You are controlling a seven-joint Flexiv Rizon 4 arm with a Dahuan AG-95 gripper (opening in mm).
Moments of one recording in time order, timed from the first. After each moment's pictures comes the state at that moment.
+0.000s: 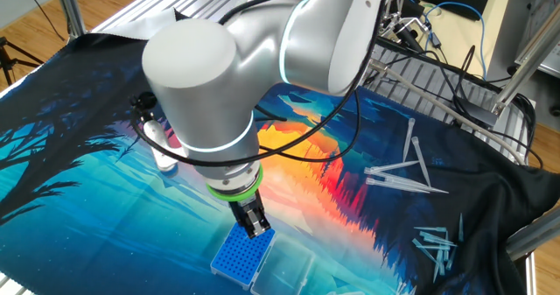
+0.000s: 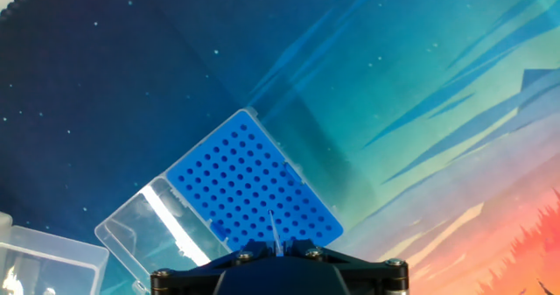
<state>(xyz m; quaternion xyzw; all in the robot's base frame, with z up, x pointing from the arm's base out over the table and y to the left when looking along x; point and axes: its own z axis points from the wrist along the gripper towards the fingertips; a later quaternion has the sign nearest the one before) 0.619 0.093 0.057 -0.28 -0.96 -0.07 0.08</state>
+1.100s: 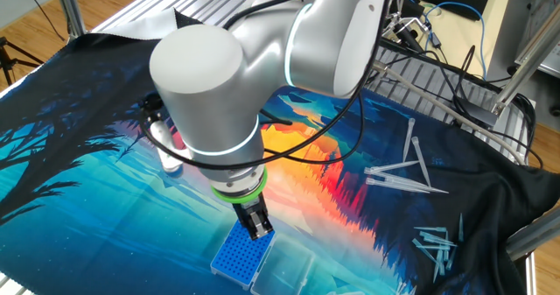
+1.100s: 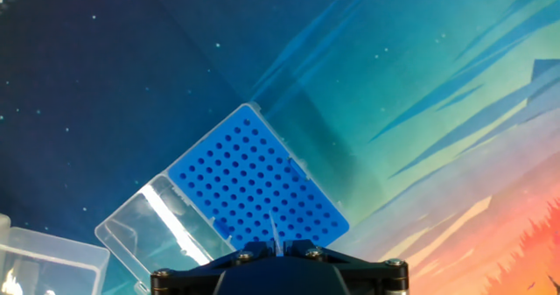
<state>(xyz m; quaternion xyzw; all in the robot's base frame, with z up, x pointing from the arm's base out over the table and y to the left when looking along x) 0.615 0.098 0.055 -0.31 -0.95 -0.07 0.08</state>
